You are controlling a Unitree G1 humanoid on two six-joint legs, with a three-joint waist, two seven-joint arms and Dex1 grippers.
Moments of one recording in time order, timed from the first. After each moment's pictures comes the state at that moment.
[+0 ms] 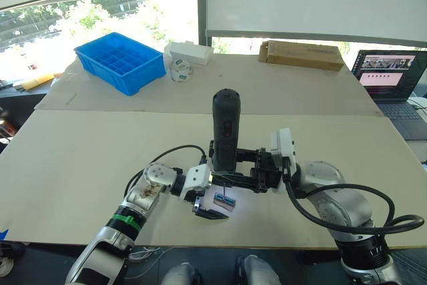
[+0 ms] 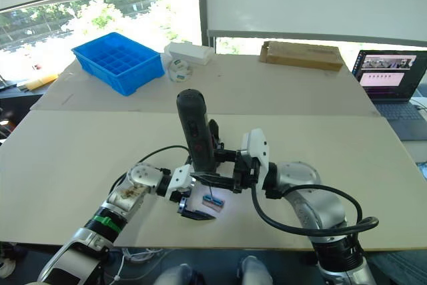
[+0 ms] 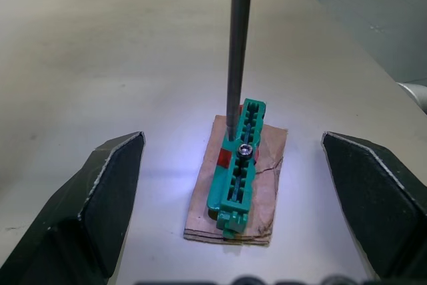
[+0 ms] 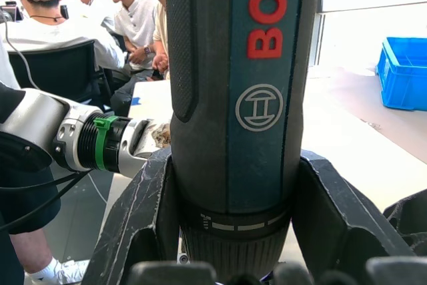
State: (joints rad) left arm -0.52 0.38 -0.35 0.36 -0.14 -0.09 -1.39; right arm -0.34 -0.45 0.12 -0.41 0.56 0.42 0.96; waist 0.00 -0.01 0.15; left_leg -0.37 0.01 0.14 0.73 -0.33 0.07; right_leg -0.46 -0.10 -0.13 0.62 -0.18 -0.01
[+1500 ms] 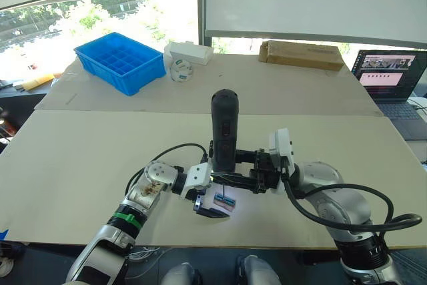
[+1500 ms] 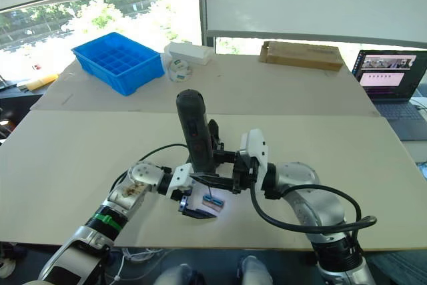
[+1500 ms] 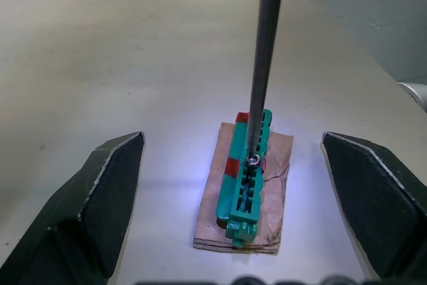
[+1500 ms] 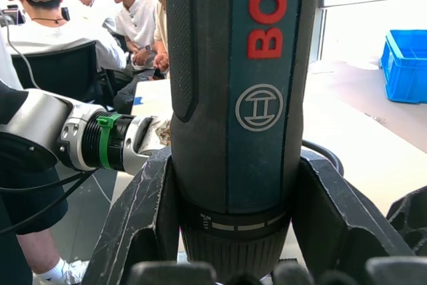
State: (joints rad) left arm -0.53 0.38 -0.35 0.36 -0.14 -0.09 -1.39; right arm -0.34 -0.44 0.13 -0.41 0.57 0.44 0.95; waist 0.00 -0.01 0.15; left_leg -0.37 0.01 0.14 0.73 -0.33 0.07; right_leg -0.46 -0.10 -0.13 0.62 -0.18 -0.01
